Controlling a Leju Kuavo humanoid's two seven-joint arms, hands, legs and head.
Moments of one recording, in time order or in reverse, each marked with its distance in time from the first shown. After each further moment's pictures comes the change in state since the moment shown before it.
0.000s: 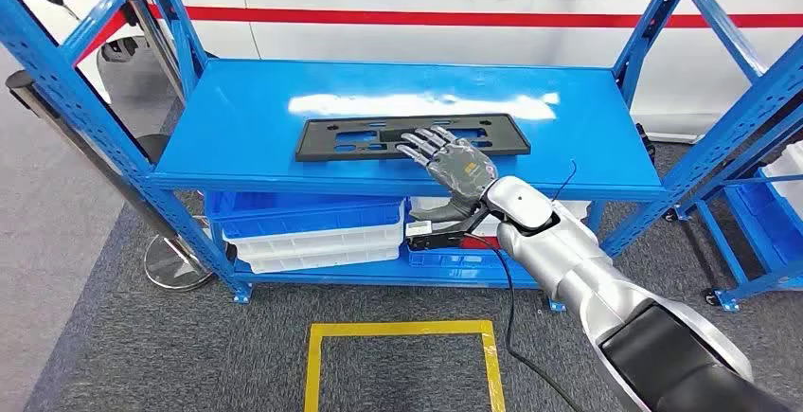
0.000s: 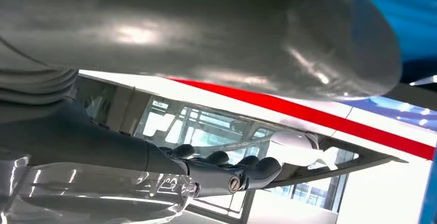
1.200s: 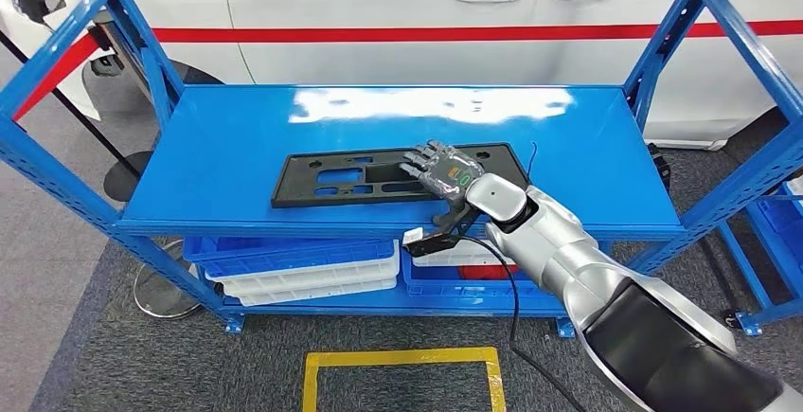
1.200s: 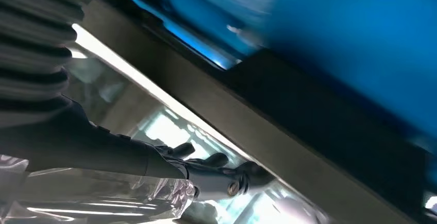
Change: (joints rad) left arm -0.024 0.000 0.005 0.003 0.001 0.003 -0.035; right arm -0.121 0.084 0.181 0.151 0.192 0.173 0.160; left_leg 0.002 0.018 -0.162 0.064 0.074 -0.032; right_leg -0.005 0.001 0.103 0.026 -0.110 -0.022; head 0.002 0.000
